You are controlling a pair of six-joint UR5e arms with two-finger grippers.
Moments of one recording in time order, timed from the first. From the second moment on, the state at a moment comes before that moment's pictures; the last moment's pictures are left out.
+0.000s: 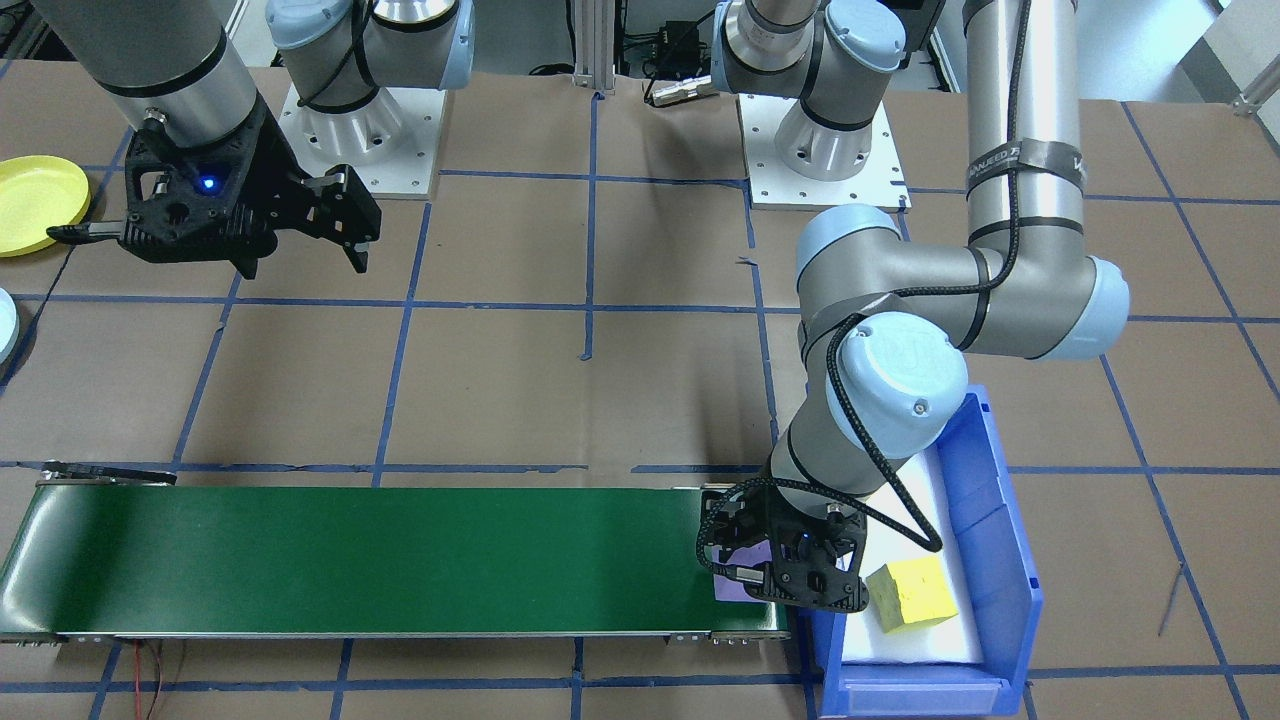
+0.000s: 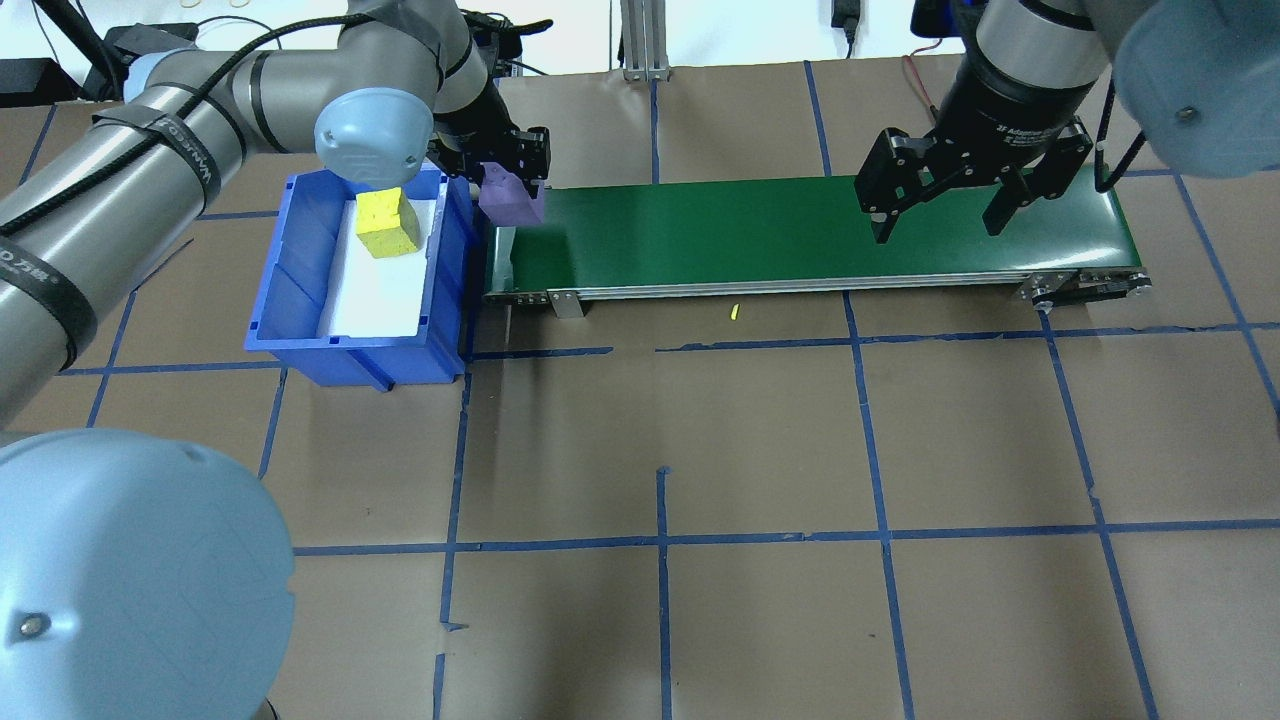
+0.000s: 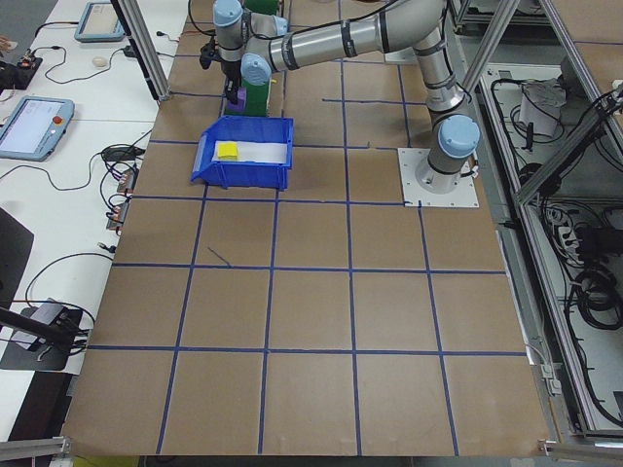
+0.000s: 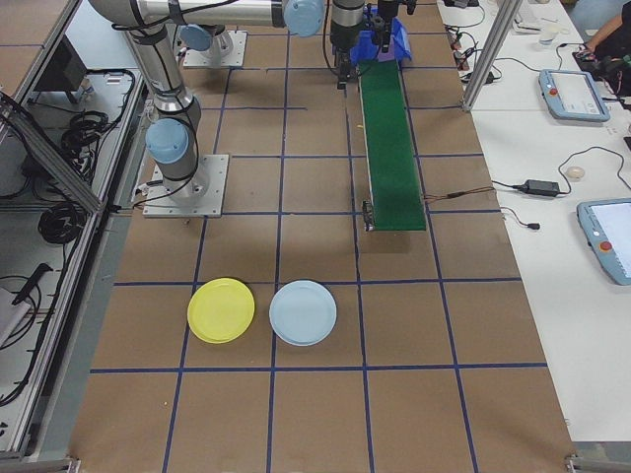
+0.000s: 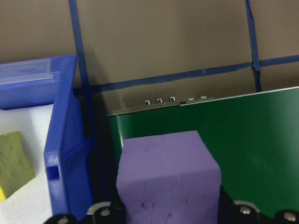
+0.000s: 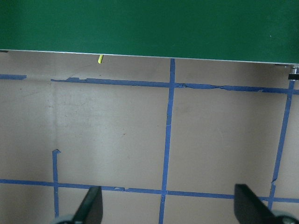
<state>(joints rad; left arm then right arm) -1.66 -2.11 -1.40 -1.10 1.48 0.05 1.56 -1.54 1.56 -1.56 -1.53 -0.07</state>
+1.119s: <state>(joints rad) -1.54 -2.03 -1.40 -1.10 1.58 0.03 1.57 -1.31 1.55 -1.93 -1.27 0.06</state>
